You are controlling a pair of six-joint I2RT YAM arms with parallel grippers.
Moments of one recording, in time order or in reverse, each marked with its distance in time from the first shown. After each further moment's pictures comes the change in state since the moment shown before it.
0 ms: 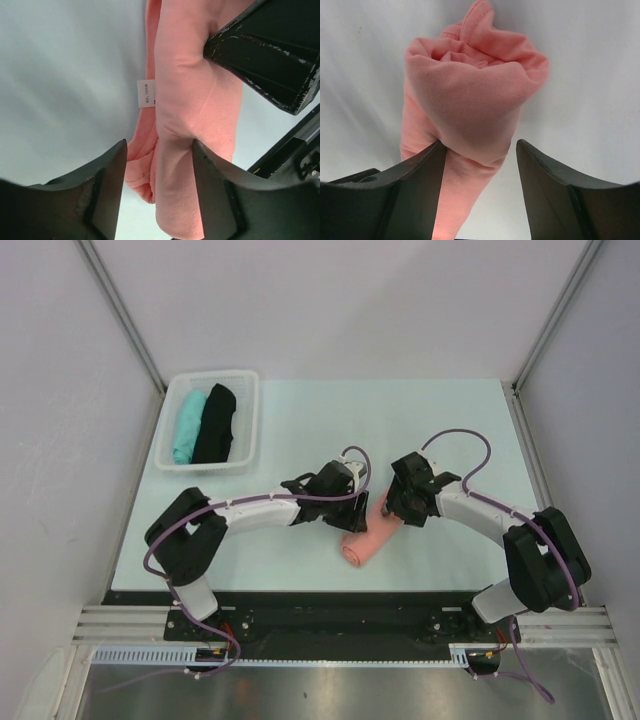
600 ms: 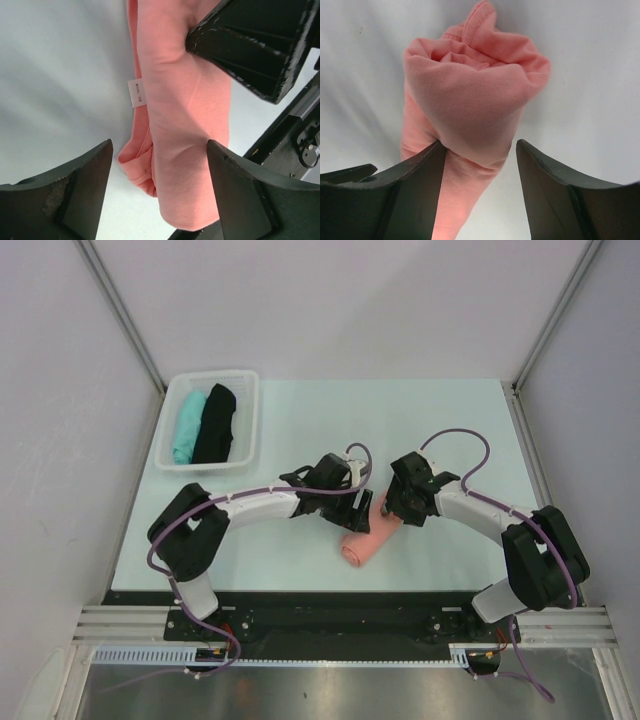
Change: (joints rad) left arm 0.040 0.030 0.059 -0.055 0.122 0.114; right arm 0.000 0.015 0.006 0.008 -0.004 -0.008
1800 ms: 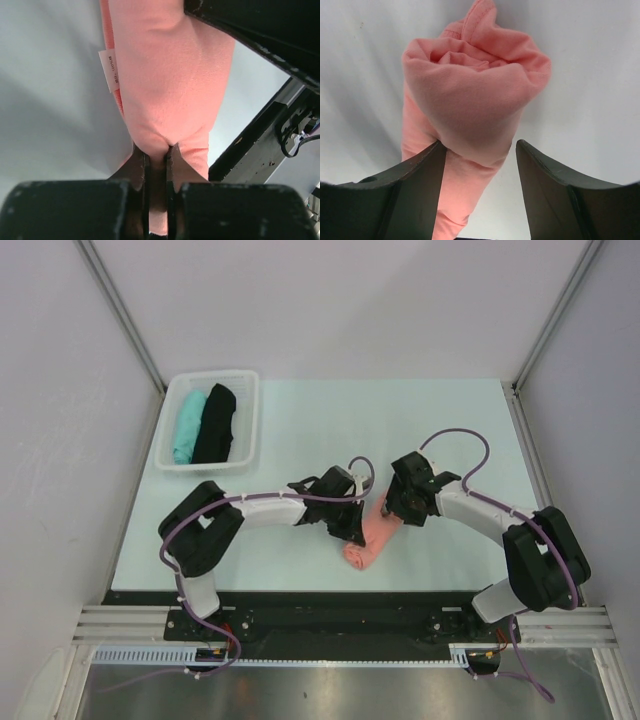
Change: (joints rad) left arm -0.028 0.060 -0.061 0.056 0.113 -0.127; right arm -0.003 -0.003 0.000 -0.002 -0.015 -0.017
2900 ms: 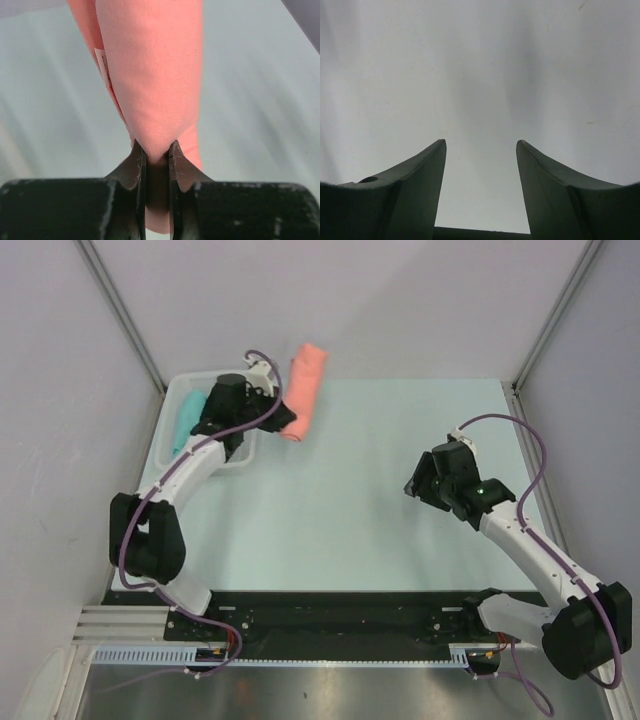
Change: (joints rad) left arm 0.566 -0.204 0.257 0.075 -0.010 0.379; right arm -0.103 -0.383 0.020 -0.084 0.034 -0.106
